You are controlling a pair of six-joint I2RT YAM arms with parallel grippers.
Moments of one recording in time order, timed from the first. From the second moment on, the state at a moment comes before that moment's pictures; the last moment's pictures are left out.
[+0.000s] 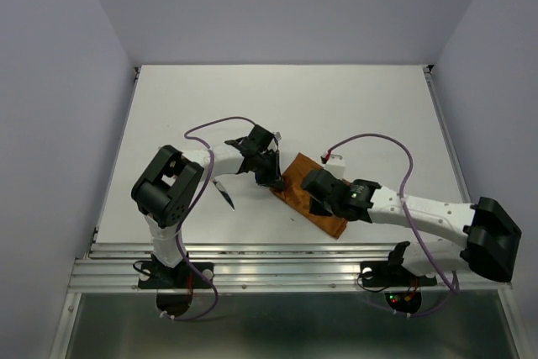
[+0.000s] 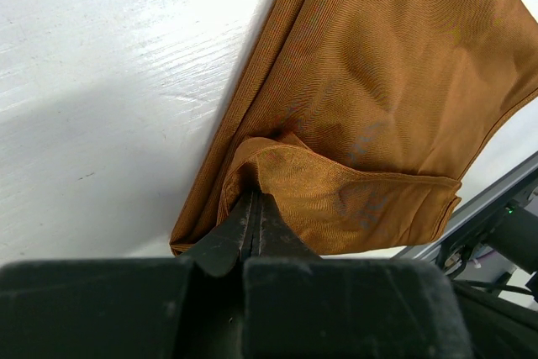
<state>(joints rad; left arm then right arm) -0.66 1.82 1.03 -0.26 0.34 -0.66 1.02 1.23 0.79 -0.59 0.40 1.03</state>
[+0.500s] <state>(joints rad) -0.66 1.82 1.03 -0.27 0.34 -0.66 0.99 1.44 0.76 -0.44 0.39 0.96</state>
